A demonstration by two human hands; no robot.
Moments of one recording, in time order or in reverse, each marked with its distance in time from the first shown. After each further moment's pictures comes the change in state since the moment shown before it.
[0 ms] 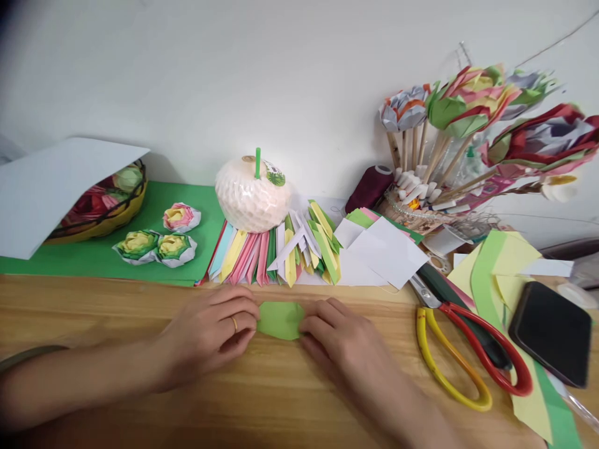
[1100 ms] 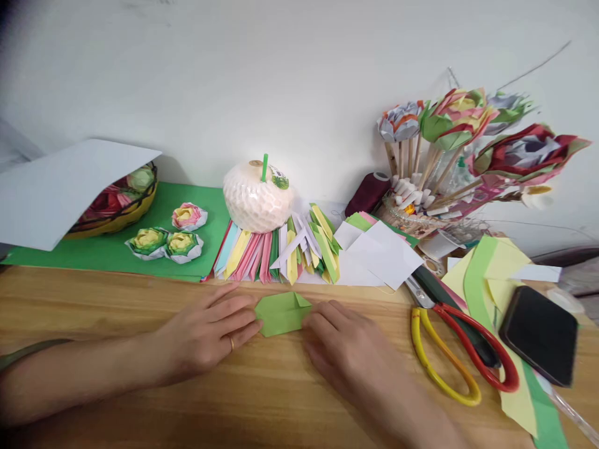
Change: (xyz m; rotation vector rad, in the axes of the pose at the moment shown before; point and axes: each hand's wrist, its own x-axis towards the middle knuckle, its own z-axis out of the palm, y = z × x) left_hand -0.022 -0.005 0.003 0.308 0.049 0.280; right_hand -0.005 -0.012 -0.011 -0.091 -0.054 -0.009
